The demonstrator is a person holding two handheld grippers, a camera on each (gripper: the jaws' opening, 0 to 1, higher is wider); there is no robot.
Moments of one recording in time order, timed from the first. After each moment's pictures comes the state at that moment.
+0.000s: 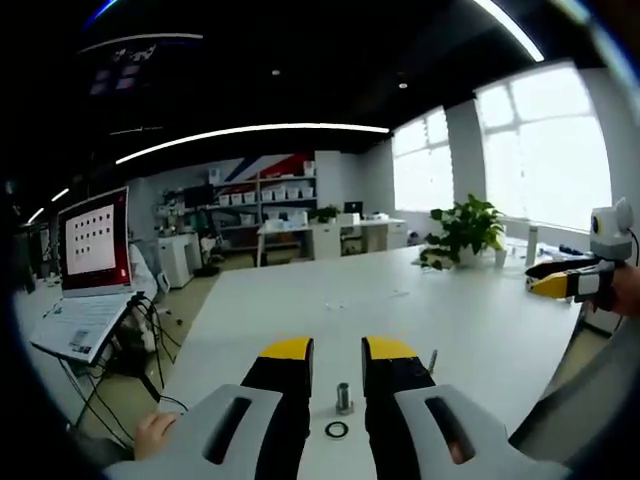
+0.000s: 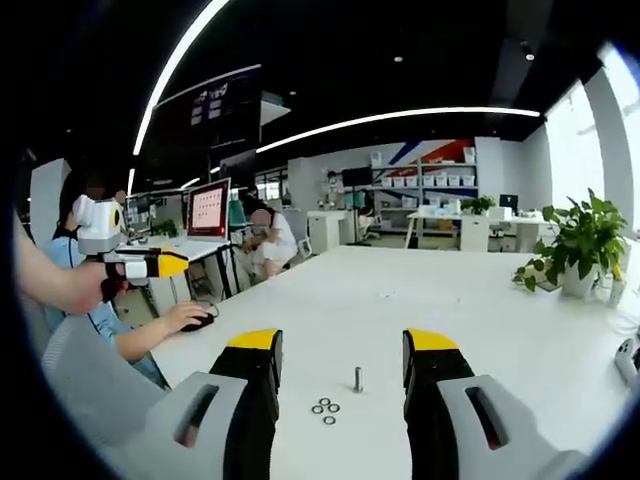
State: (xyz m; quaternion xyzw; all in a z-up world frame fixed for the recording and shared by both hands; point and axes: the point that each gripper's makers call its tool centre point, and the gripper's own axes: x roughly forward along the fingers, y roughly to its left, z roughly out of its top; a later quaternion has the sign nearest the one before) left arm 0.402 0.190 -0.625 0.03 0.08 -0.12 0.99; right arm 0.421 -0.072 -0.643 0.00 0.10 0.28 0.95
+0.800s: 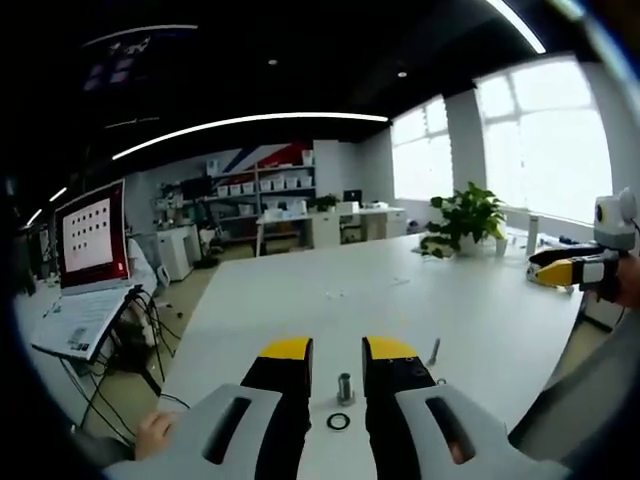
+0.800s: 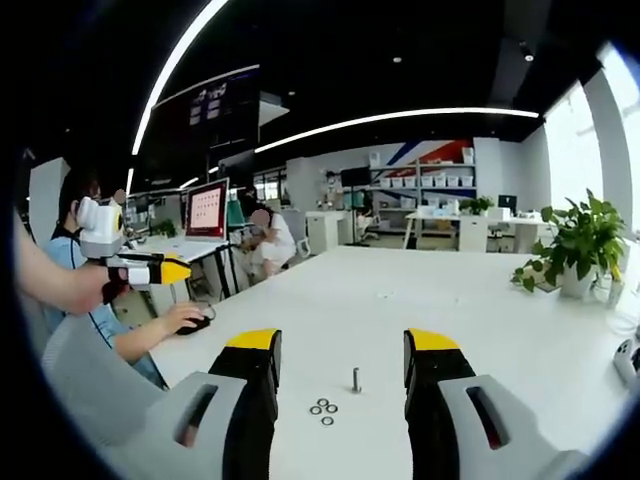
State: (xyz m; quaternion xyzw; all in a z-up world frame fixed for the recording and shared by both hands) left arm 0.409 0.191 -0.639 0.04 0.11 -0.12 0.99; right arm 0.423 -0.072 -0.642 0.00 0.10 0.28 0.95
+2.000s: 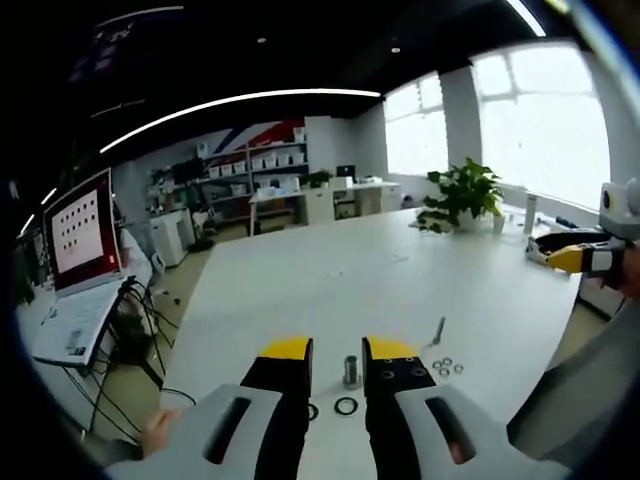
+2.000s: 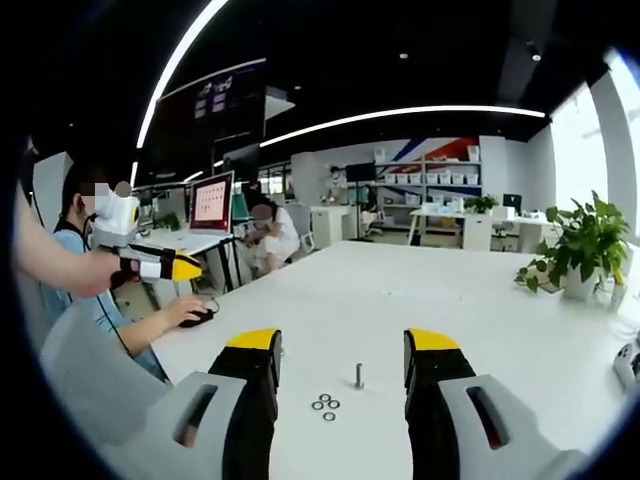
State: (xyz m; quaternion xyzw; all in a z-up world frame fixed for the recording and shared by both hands) left arm 0.419 0.203 -0.654 0.05 0.16 -0.14 0.98; right arm 0.420 -0.066 -0.646 -0.02 0.10 0.29 0.95
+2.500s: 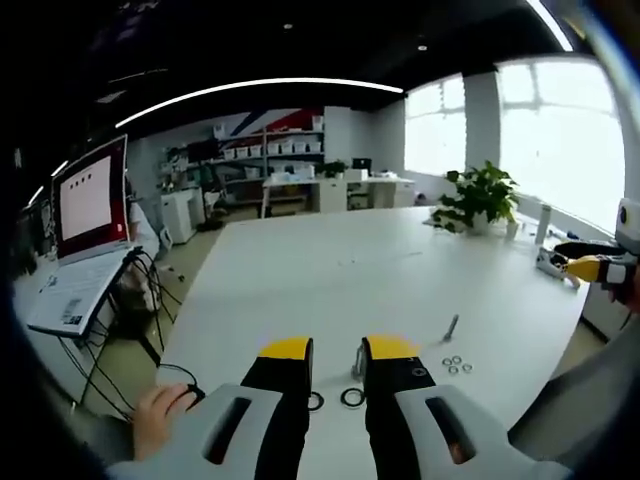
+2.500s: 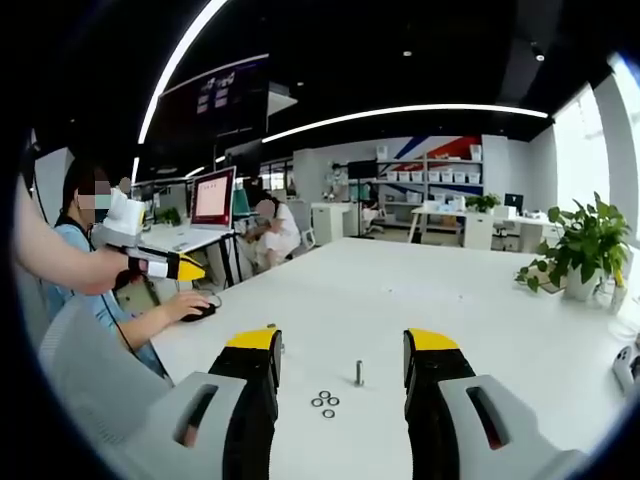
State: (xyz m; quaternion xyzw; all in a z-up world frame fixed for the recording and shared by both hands) left arm 0.427 0.223 -0.674 0.02 0.19 -0.11 0.98; right arm 0.420 -0.066 -0.649 -0.02 0.11 0.29 0.95
